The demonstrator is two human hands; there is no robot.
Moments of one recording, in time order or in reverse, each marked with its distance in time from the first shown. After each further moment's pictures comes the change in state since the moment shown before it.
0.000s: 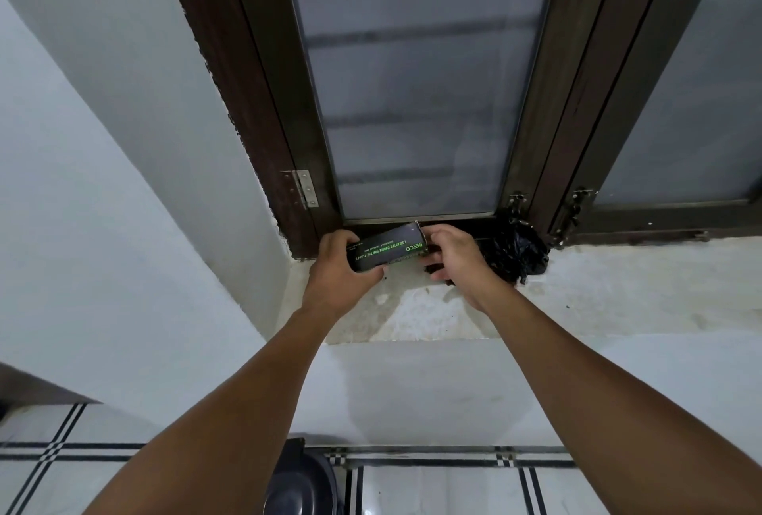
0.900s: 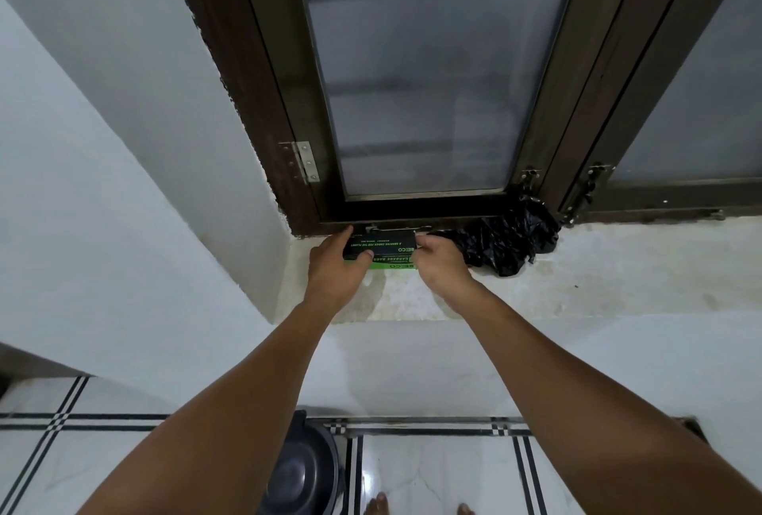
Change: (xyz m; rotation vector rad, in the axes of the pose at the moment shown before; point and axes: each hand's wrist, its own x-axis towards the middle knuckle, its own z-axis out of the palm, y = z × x) left_hand -0.005 -0.025 0.015 -0.035 -0.127 -0.252; right_hand -0.004 0.042 0.037 -0.270 0.004 -0.013
